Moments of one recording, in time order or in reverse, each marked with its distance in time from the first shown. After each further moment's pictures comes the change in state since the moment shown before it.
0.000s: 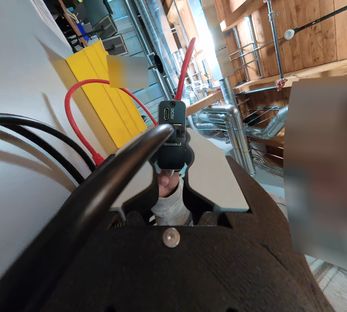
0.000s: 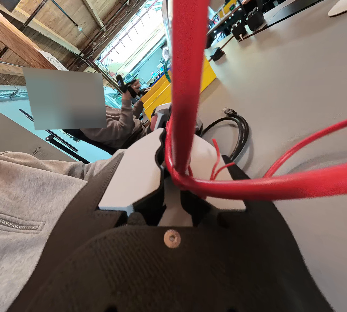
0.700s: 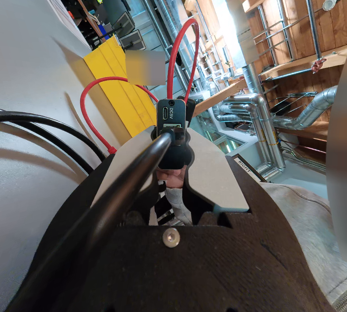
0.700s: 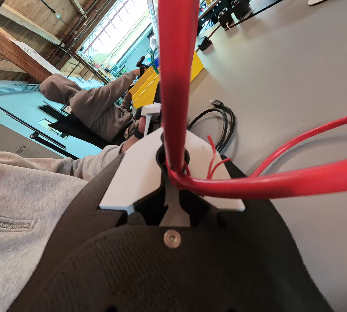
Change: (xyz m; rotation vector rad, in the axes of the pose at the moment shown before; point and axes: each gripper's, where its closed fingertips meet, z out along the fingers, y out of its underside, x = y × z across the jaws) left arm -0.009 0.013 0.004 -0.041 -0.104 0.101; right arm 0.013 0.005 -0.007 -0.050 0.073 -0.003
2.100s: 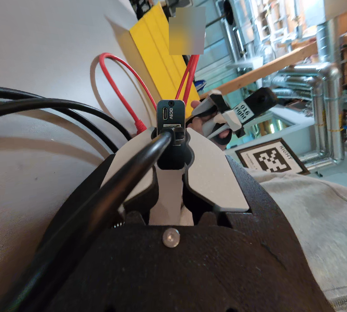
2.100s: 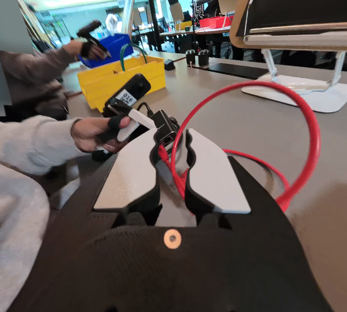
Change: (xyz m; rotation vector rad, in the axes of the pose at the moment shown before) left arm -0.032 -0.001 -0.019 -0.204 -0.262 0.034; right arm -0.007 -0.032 -0.018 0.026 0.240 -0.585
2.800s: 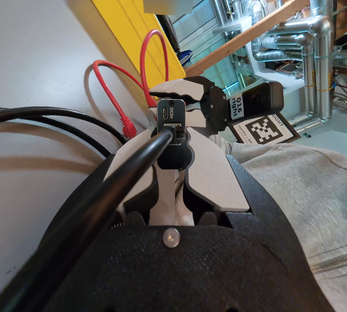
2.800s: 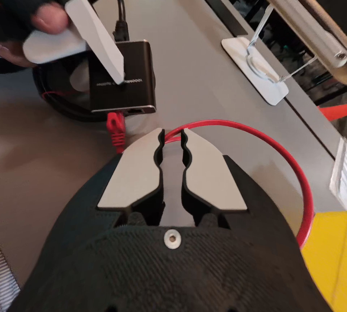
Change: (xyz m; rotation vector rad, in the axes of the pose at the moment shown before) left arm 0.021 0.024 0.015 -0.147 0.103 0.082; right arm 0.019 0.063 0.016 -0.438 0.249 -0.505
